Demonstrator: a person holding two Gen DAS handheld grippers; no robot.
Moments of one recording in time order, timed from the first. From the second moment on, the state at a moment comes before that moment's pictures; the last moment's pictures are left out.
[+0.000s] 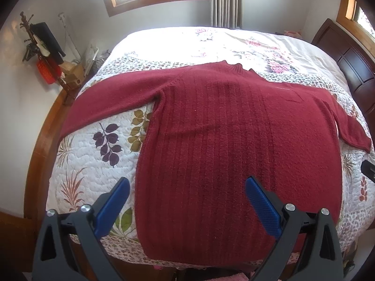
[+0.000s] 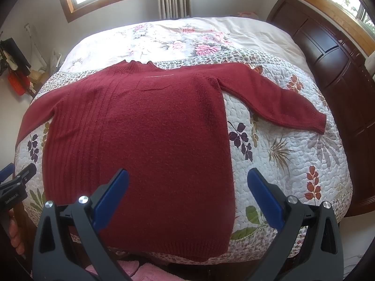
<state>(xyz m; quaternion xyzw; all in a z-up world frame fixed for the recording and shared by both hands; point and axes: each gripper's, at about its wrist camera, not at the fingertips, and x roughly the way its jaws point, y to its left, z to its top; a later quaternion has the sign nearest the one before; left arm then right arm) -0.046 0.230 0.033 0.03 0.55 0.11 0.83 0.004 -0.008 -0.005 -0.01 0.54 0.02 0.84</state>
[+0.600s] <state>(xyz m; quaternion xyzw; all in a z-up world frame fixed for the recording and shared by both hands) -0.047 0.229 0.031 0.04 0.55 0.12 0.82 0.003 -0.010 -0.007 -0.01 0.54 0.03 0.84</state>
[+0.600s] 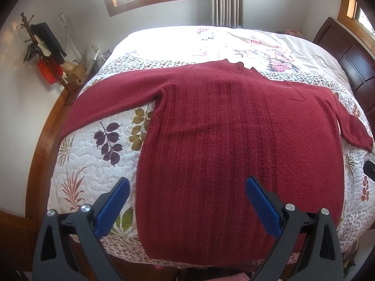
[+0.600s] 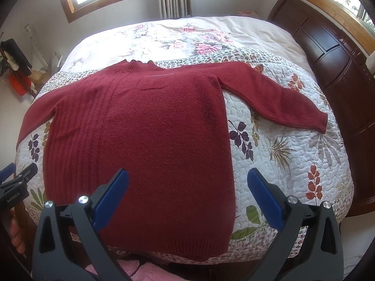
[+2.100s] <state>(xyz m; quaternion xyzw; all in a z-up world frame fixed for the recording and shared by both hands) -0.044 0.218 0.034 0.05 0.55 0.12 0.82 0.005 -0.016 -0.008 0.00 0.54 0.04 0.84</state>
